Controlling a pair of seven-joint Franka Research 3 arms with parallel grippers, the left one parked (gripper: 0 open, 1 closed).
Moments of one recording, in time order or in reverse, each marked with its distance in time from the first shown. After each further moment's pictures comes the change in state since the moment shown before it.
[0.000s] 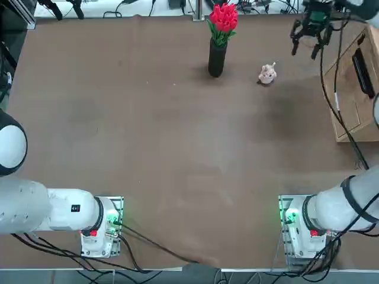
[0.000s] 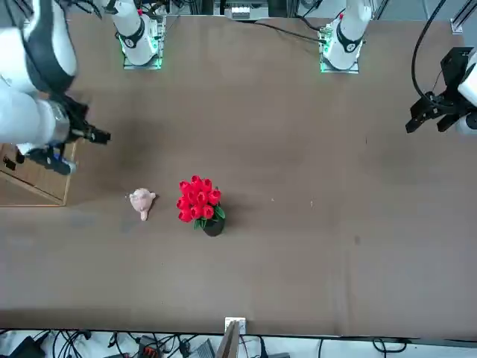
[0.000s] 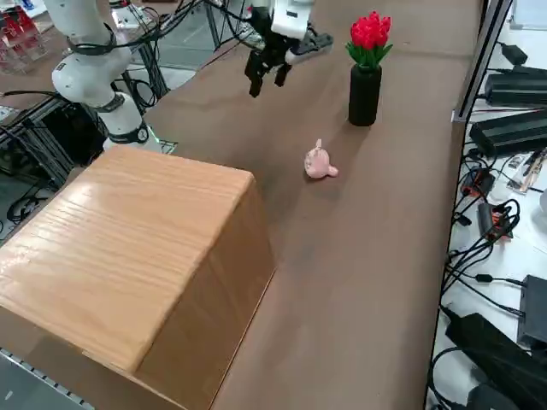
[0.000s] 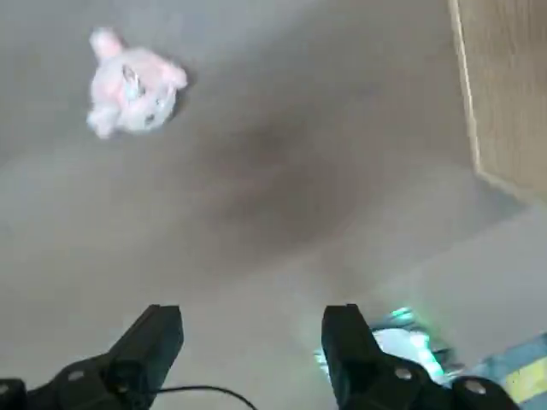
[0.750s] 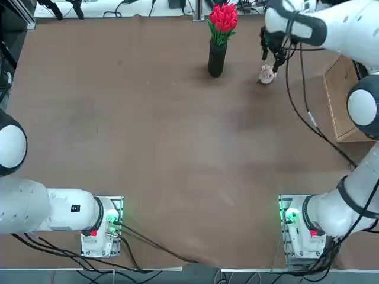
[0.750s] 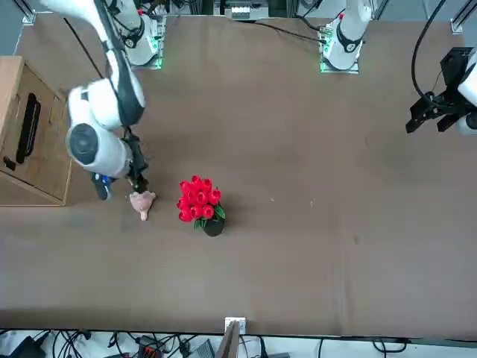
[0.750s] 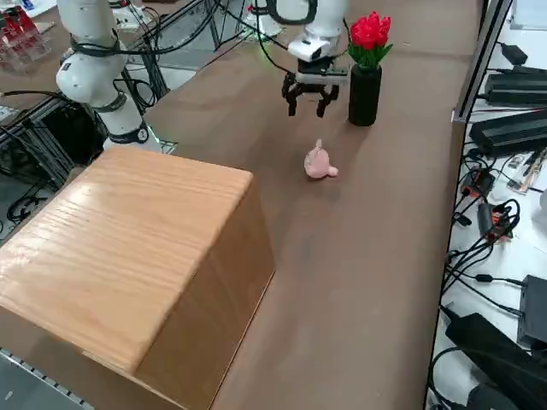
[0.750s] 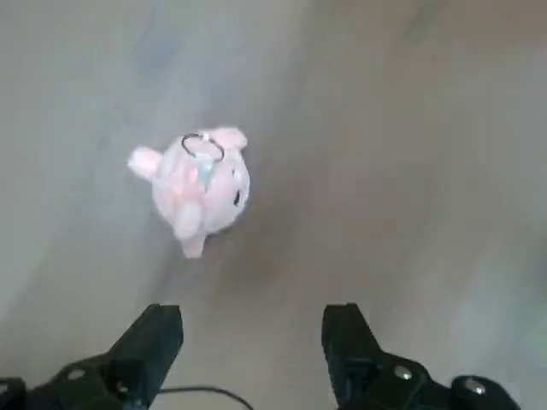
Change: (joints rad) arm 0.172 0.149 0.003 -0.144 -0.126 0.466 0.812
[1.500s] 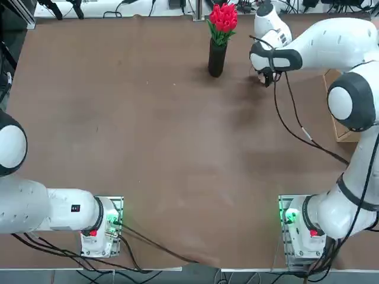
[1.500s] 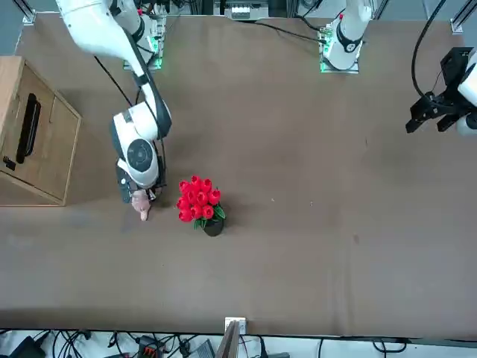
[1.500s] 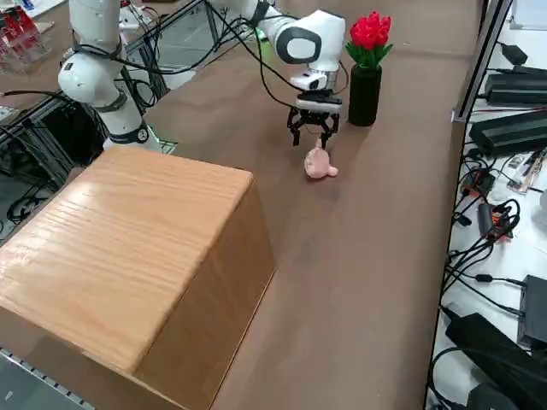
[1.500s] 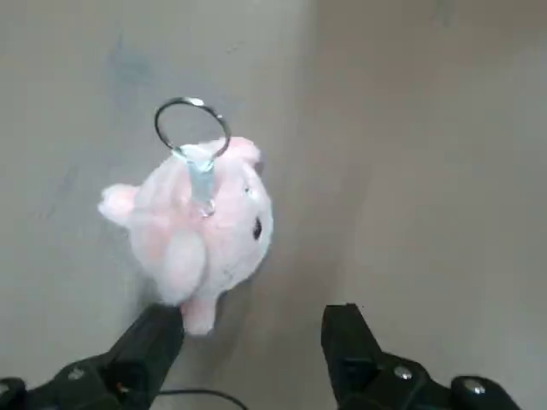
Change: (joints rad) arm 0.050 0.142 0.000 -0.040 -0.201 0.189 0.304
